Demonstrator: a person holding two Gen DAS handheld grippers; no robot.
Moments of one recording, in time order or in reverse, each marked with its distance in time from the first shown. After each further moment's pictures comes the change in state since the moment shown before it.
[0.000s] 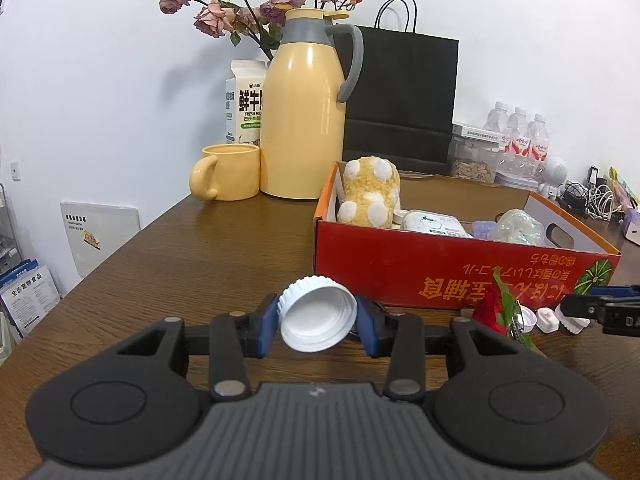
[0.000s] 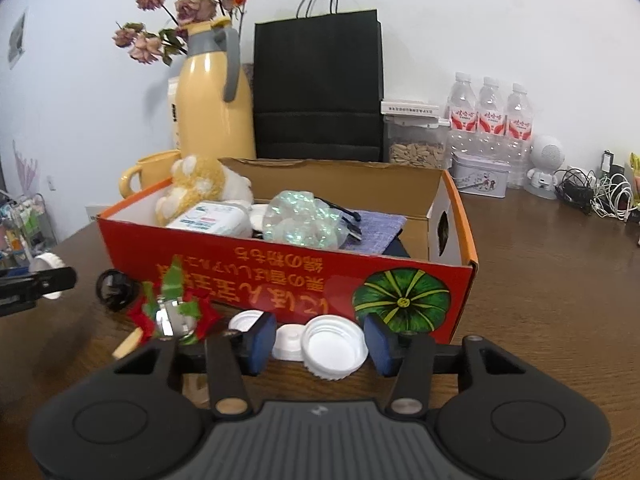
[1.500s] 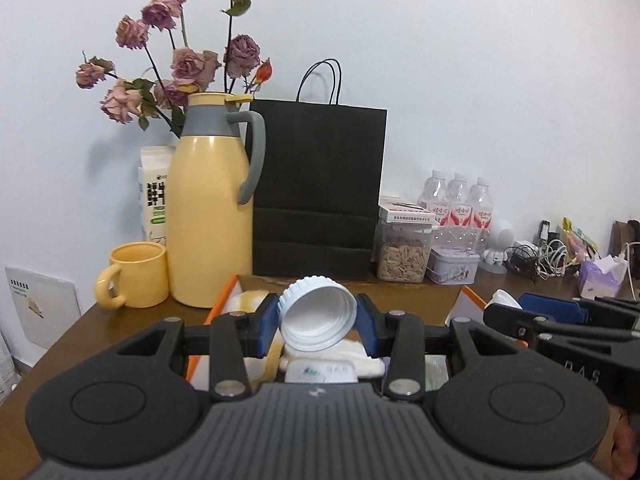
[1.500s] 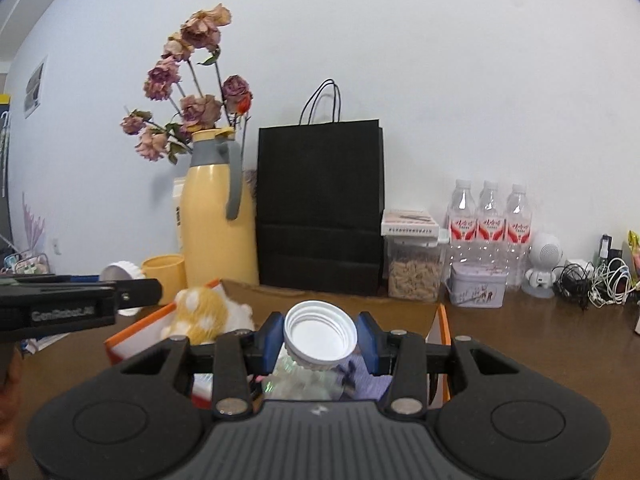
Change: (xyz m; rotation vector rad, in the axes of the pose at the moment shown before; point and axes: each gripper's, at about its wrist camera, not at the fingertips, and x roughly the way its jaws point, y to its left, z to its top) left arm 0.029 -0.079 0.096 0.030 -0.154 -0.141; right arm -0.024 -0.003 0.071 -0.017 -0.276 0.009
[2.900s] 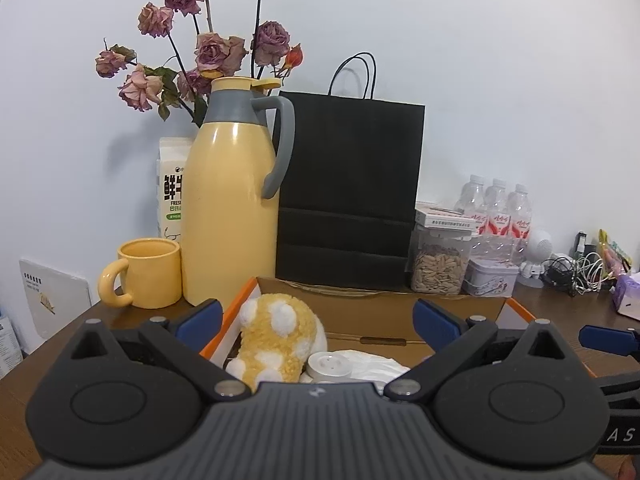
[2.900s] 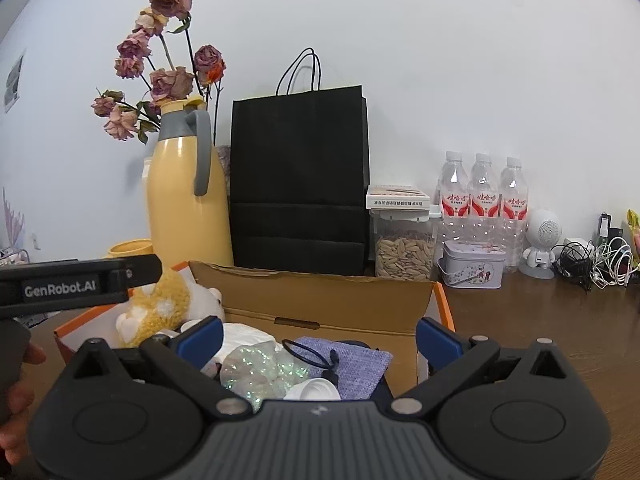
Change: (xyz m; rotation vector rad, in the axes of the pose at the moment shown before) left arm 0.033 0.008 -0.019 -0.032 -0.046 0.084; right arm 0.046 -0.008 -0.024 0.019 0.035 -0.042
